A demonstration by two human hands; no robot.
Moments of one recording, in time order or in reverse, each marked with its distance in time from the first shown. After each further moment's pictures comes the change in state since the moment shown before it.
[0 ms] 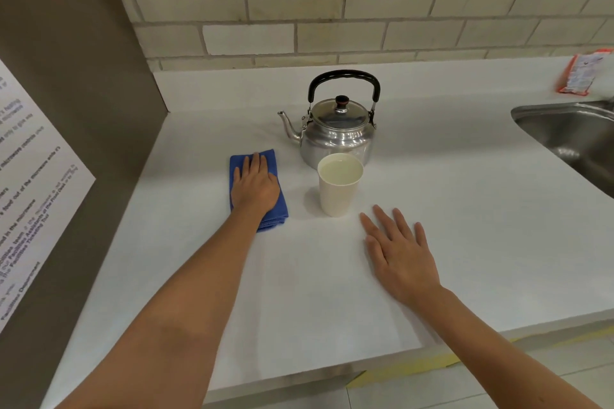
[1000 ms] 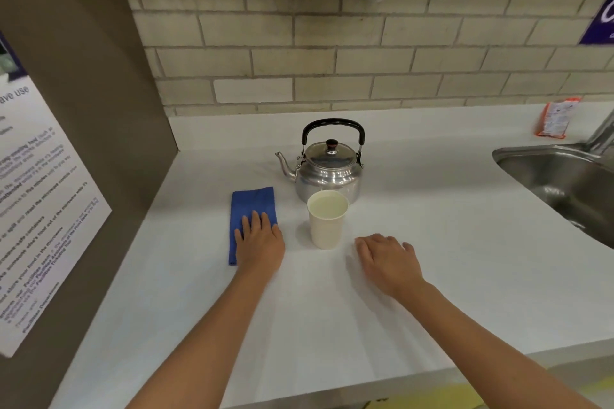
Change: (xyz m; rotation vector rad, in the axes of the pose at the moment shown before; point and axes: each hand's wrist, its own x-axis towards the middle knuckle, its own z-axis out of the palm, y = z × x) left_hand -0.065 0.028 -0.009 -0.126 -0.096 -0.178; right_hand 0.022 -0.012 -0.053 0.051 -0.048 0.069
